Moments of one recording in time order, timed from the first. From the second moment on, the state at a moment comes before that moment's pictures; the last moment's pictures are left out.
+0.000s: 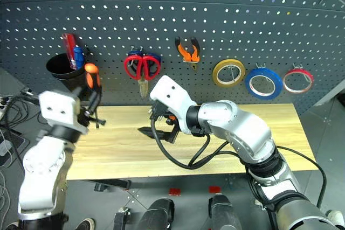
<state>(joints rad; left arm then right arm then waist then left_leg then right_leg) -0.21 0.51 0.34 -0.43 -0.19 0.19 -0.27 -0.82 -0.29 0.29 -0.48 0.49 1.20 0.49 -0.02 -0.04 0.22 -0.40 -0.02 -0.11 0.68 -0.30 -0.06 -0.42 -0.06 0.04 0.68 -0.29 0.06</state>
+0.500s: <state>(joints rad) -0.59 0.66 0.46 -0.06 -0.24 0.11 -0.28 -0.86 -0.30 0.24 -0.46 0.47 1.20 0.42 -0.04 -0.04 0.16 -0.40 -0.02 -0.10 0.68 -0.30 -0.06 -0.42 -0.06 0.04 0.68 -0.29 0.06</state>
